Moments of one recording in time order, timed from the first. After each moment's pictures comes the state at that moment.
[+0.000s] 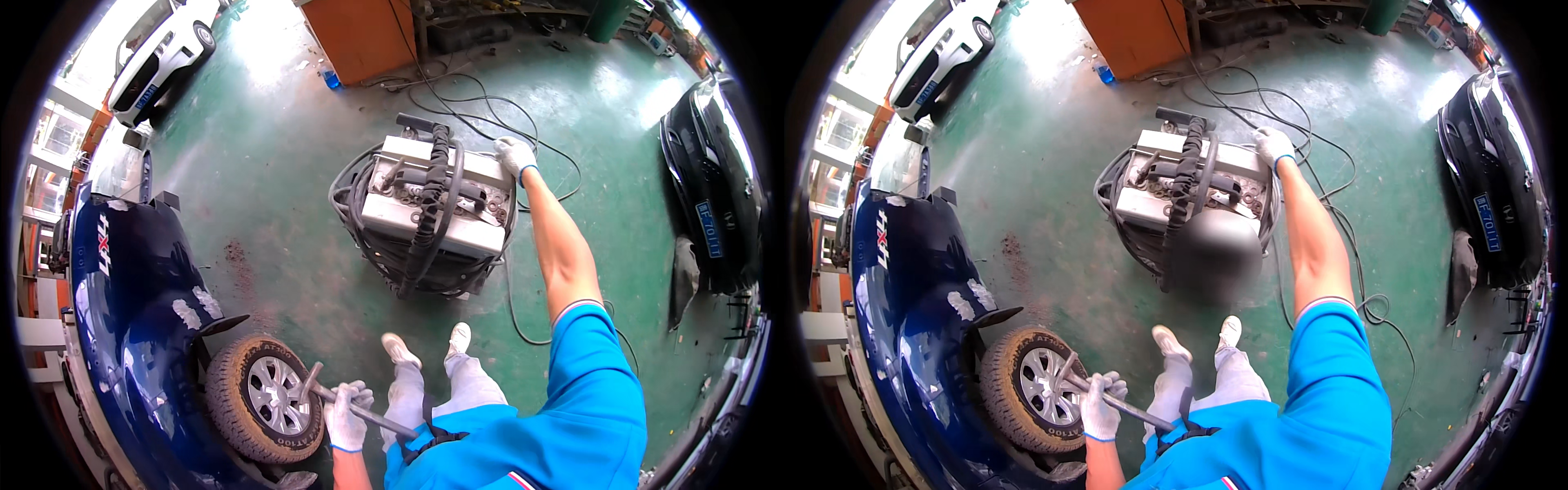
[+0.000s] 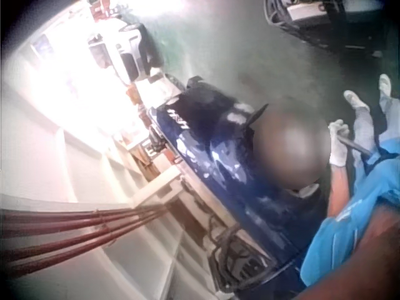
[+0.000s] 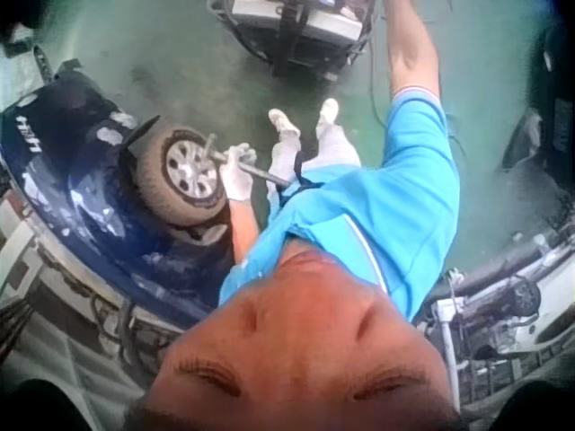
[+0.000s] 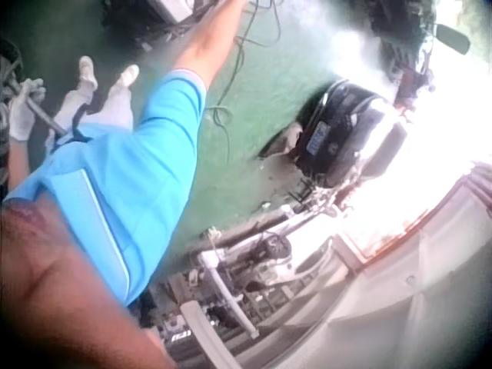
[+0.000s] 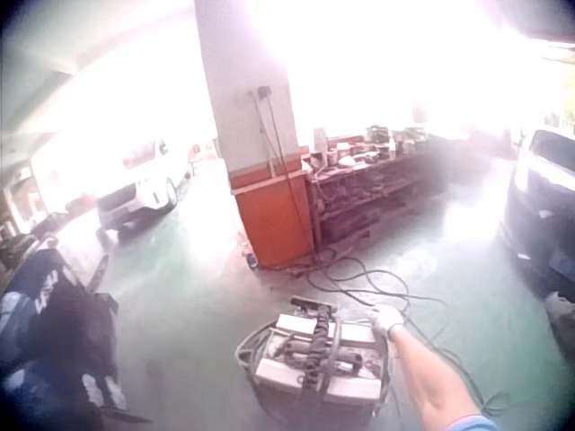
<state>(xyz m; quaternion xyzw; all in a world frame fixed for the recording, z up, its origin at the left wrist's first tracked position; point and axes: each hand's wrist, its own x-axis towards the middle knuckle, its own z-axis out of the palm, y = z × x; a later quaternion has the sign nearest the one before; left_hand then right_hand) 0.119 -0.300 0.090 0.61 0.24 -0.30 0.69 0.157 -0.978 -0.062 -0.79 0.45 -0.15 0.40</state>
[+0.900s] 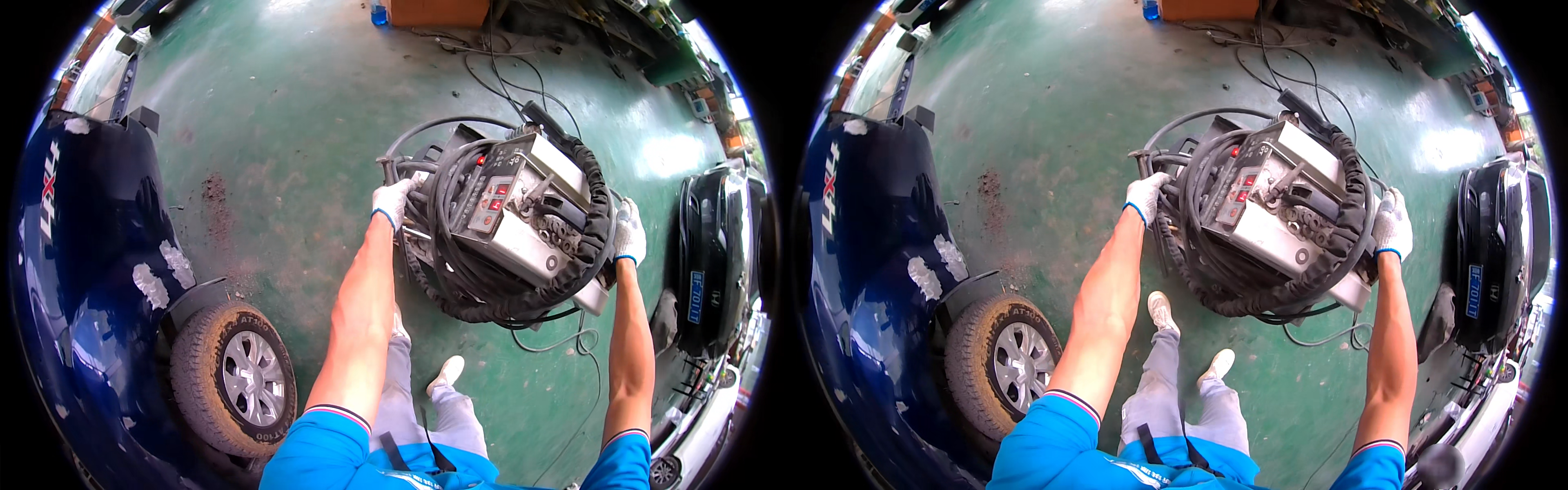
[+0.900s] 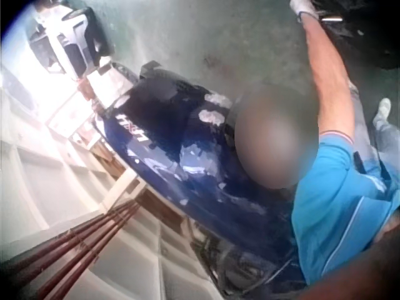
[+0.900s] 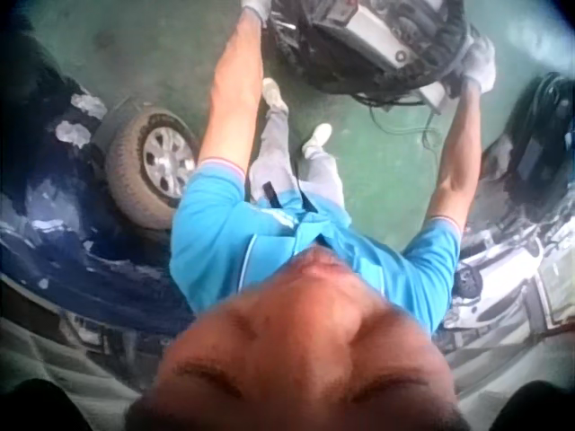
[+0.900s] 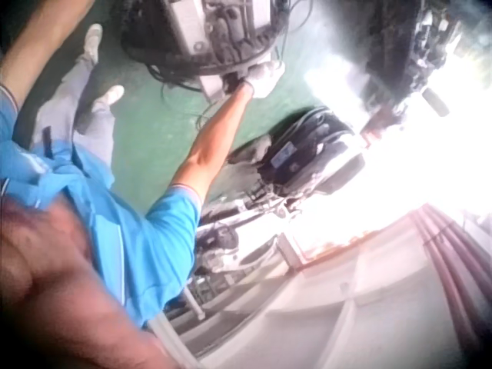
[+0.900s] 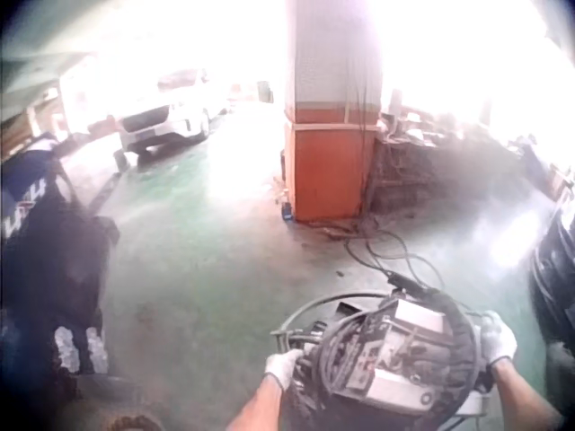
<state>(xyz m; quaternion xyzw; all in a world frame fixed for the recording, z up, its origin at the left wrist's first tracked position) 0.512 -0.545 -0.191 0.63 0.18 -0.43 0.62 0.180 -0.871 -0.006 -0.81 0.57 -0.08 0.07</state>
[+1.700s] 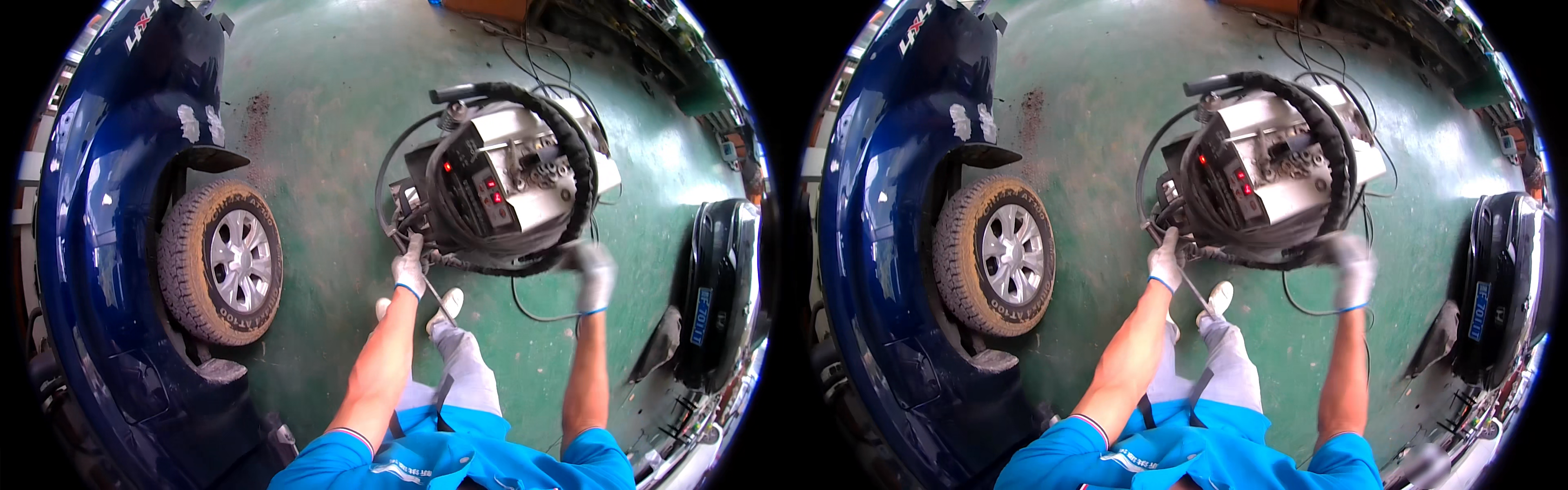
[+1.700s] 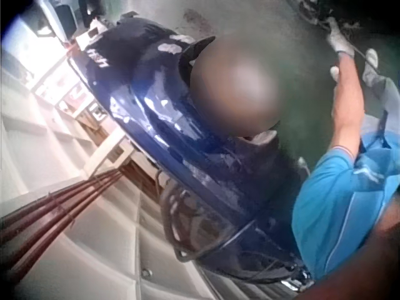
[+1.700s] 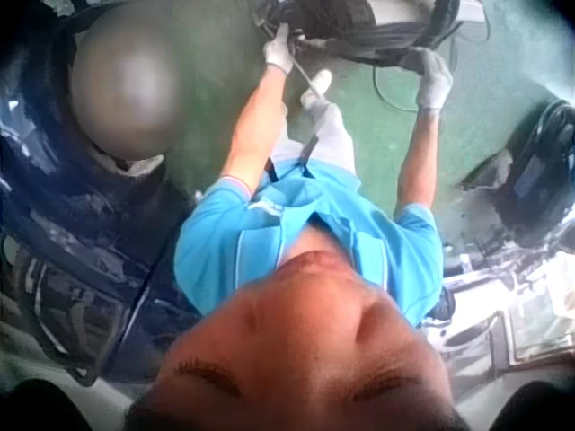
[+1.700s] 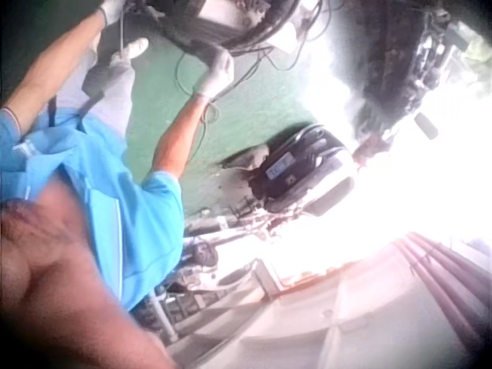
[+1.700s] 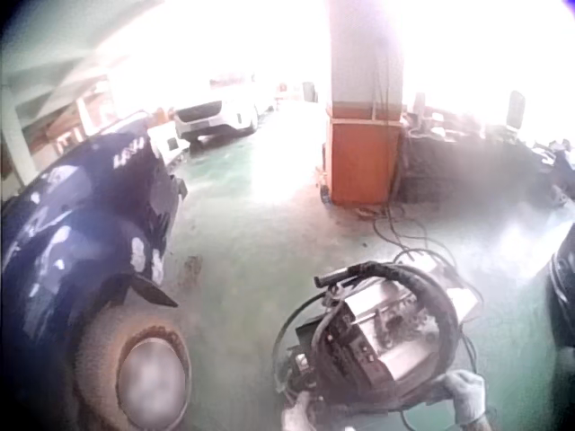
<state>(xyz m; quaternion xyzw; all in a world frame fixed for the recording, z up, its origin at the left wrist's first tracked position) 0.066 -0.323 -0.153 0.51 0.36 -0.28 0.73 -0.087 -0.623 0.022 -0.85 0.29 -0.11 0.44</state>
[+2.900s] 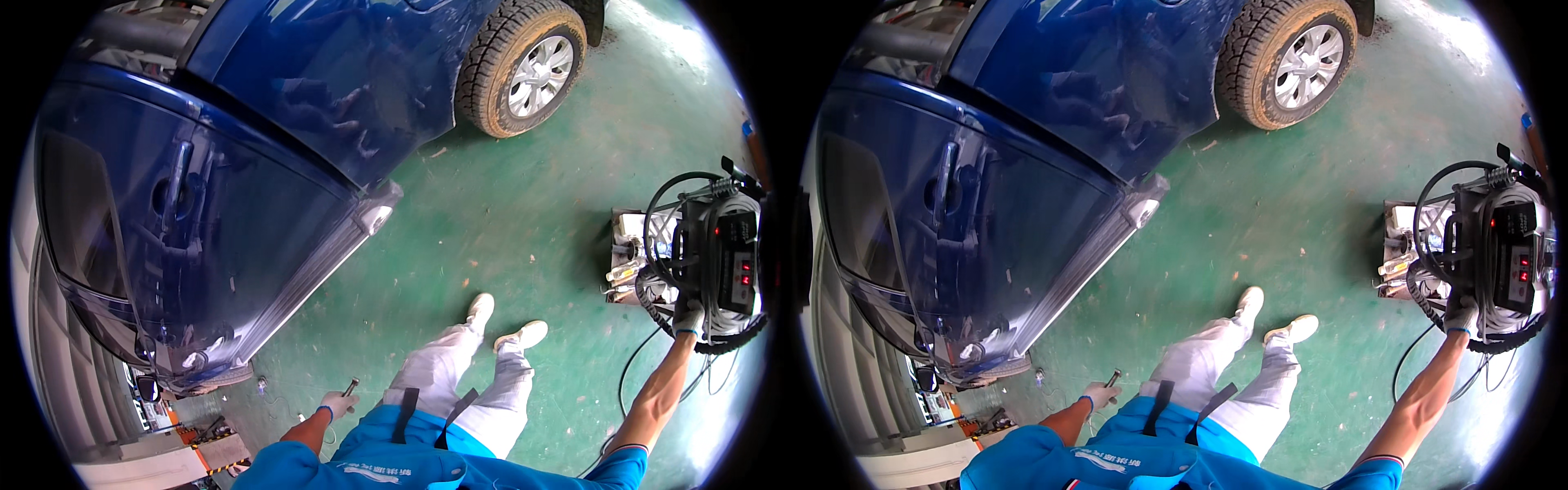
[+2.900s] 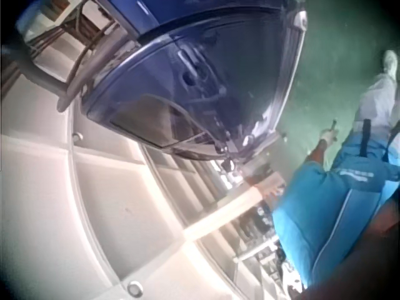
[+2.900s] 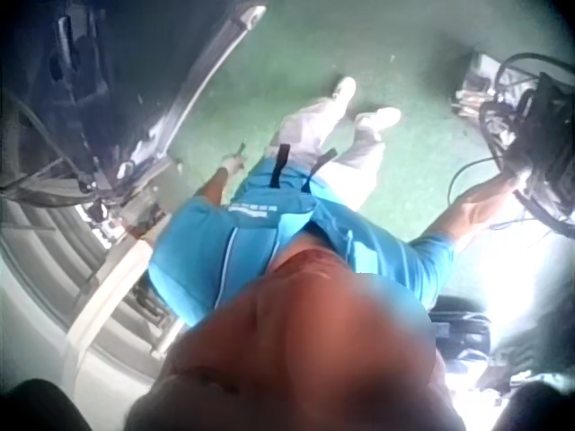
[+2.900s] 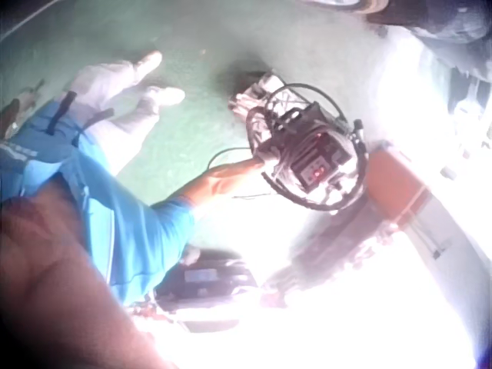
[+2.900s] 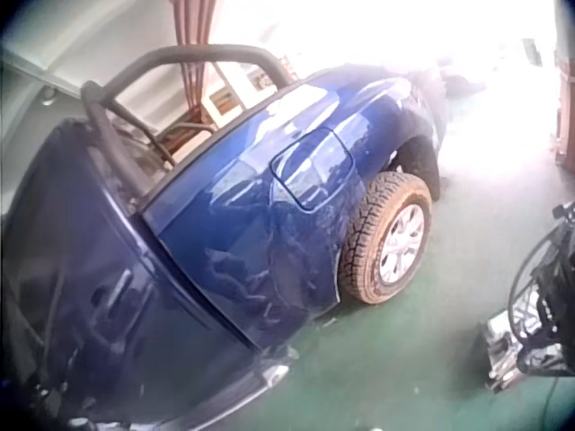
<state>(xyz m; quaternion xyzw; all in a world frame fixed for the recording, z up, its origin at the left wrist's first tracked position) -0.836 0.165 0.012 0.60 0.66 -0.38 0.25 -0.152 -0.528 -0.293 -0.37 0.33 0.03 0.87</state>
